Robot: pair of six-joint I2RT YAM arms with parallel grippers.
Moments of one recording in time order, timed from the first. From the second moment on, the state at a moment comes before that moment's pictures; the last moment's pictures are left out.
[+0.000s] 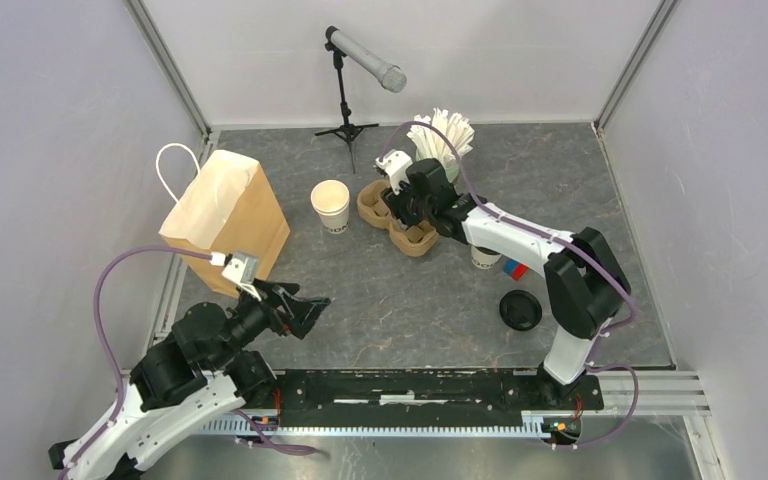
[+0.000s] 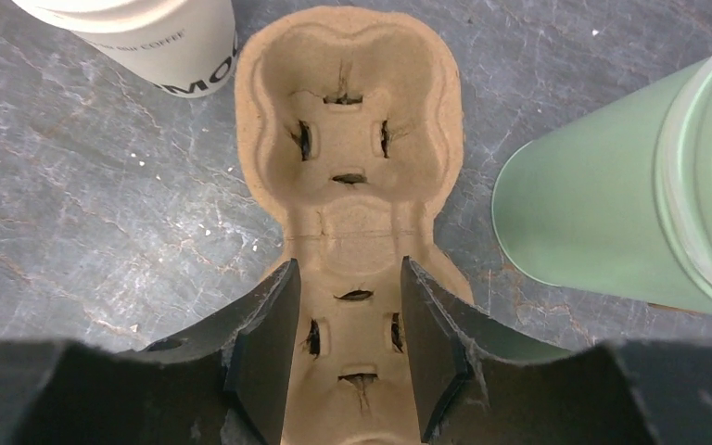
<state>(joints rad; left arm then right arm) -0.91 0.15 0.63 -0.66 -0.23 -0.53 0.69 1.75 1.27 -0.12 0.03 -0.12</state>
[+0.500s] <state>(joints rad) -0.92 0.15 0.63 -0.66 -0.23 -0.53 0.69 1.85 1.32 -0.15 0.05 -0.13</state>
